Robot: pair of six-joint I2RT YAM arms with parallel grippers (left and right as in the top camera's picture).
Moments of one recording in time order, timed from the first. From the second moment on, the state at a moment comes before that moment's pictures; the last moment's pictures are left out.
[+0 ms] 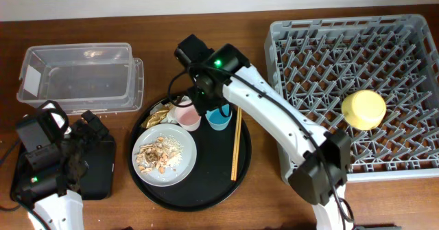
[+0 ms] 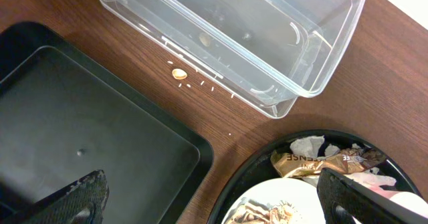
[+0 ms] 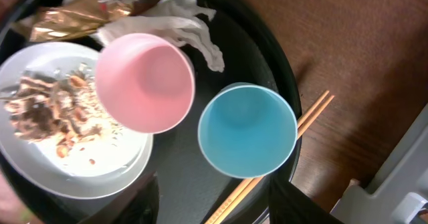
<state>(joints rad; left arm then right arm) 0.39 1.02 0.93 -0.76 0.05 -0.28 0.72 2.12 2.12 -1.36 0.02 0.30</state>
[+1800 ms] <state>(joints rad) 0.39 1.02 0.93 -0.76 0.05 -0.28 -0.38 2.10 2.09 -1.45 -0.94 -0.19</state>
